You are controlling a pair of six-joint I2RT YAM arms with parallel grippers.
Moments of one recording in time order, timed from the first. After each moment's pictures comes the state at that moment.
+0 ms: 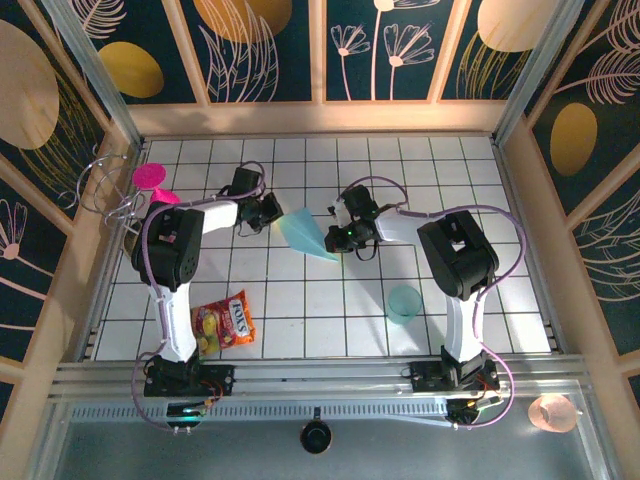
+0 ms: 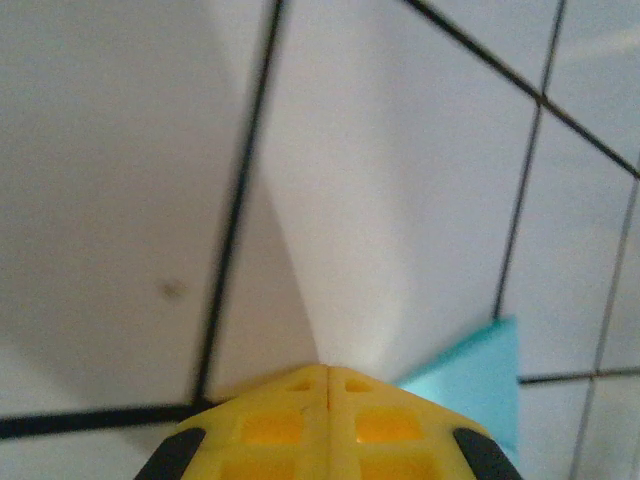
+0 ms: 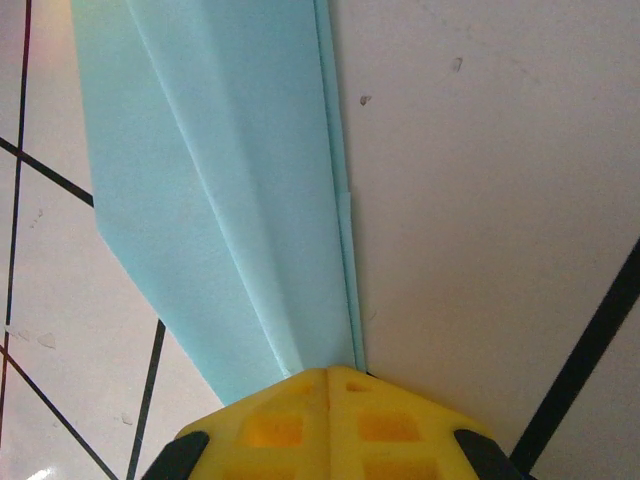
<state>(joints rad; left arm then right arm) -0.27 2.06 1.24 -0.13 0.31 -0.75 0.56 1.98 1.17 -0.29 -0.42 0.33</state>
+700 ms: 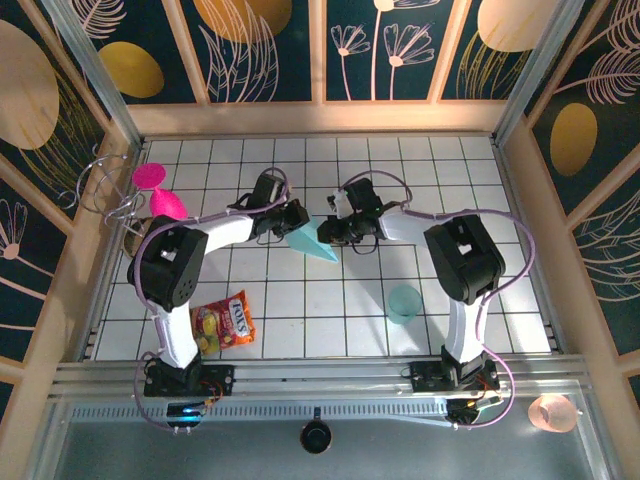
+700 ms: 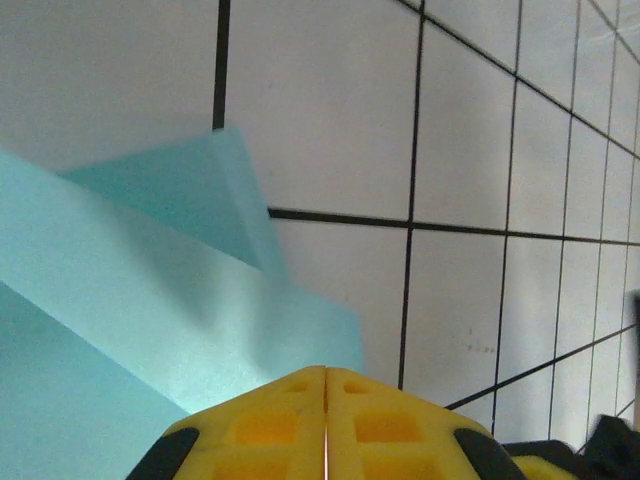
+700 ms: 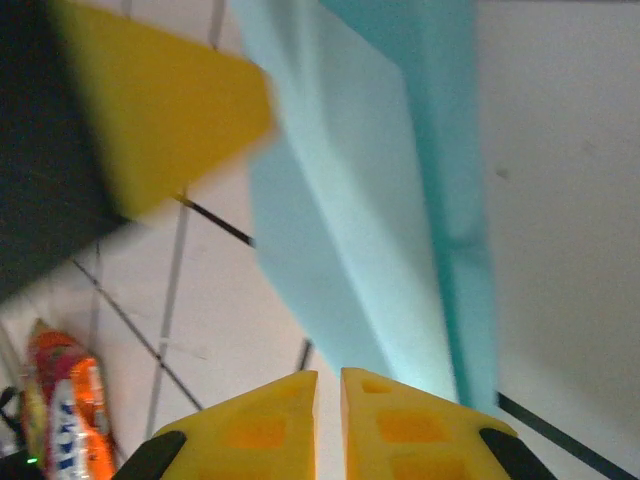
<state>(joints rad) -0.46 1.91 1.13 -0.03 0.35 -0.85 0.56 1.92 1.17 -0.18 -0.58 0.46</state>
